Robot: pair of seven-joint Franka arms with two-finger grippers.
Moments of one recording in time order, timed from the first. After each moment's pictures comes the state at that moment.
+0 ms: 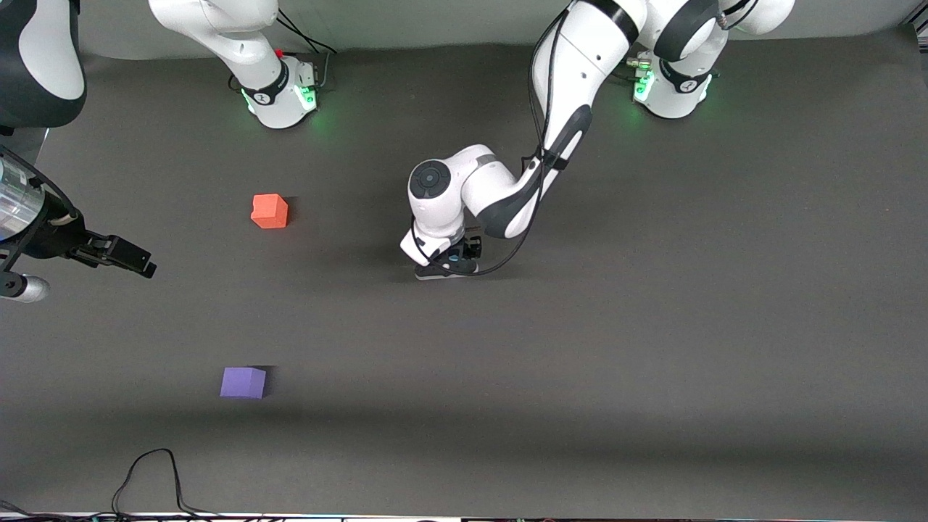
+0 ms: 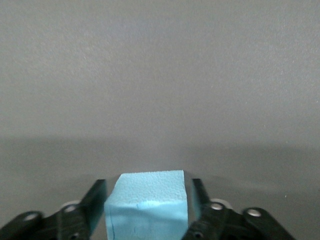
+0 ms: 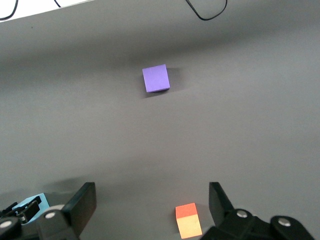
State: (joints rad) left arm -0.84 0.88 -0.07 -1.33 0.14 2.22 -1.04; right arm -0.01 0.13 0.04 -1.53 0.00 1.71 0.26
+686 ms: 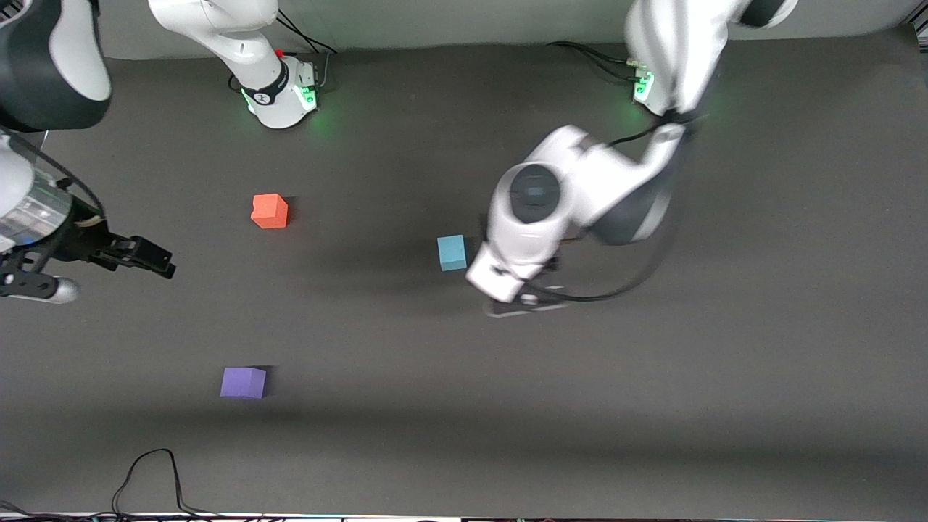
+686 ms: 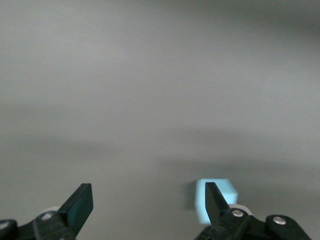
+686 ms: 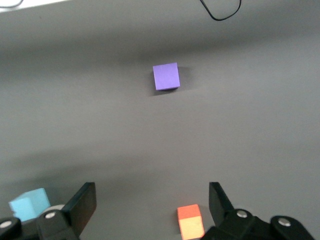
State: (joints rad) left arm -0.49 0.55 -0.10 -1.25 -0.02 1.76 -0.74; right arm 0.05 0.14 0.06 -1.54 -0.05 1.72 0.26
